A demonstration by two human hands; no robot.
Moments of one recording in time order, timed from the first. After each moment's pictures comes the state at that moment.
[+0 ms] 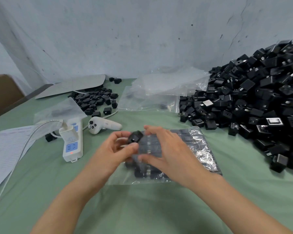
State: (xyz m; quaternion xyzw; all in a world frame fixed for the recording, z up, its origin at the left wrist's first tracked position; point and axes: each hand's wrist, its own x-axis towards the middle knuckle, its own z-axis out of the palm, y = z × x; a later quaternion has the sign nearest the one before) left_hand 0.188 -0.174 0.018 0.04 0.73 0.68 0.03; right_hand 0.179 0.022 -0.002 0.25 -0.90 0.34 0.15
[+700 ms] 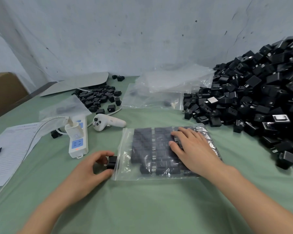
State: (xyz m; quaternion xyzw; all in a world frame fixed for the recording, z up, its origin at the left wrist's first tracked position) left_hand 0.203 -0.263 -0.024 0.06 0.93 0.35 -0.02; right_hand 0.155 0.058 -0.031 0.09 -0.98 0.16 0.05
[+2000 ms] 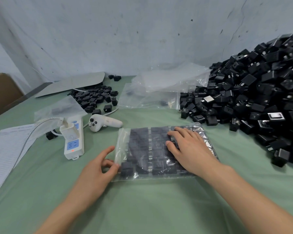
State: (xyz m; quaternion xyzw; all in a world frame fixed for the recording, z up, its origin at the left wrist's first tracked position) left_hand 0.209 -0.220 -0.027 0.01 0.90 0.43 -0.03; right_hand 0.157 0.058 -0.029 0.09 -0.98 0.16 0.03
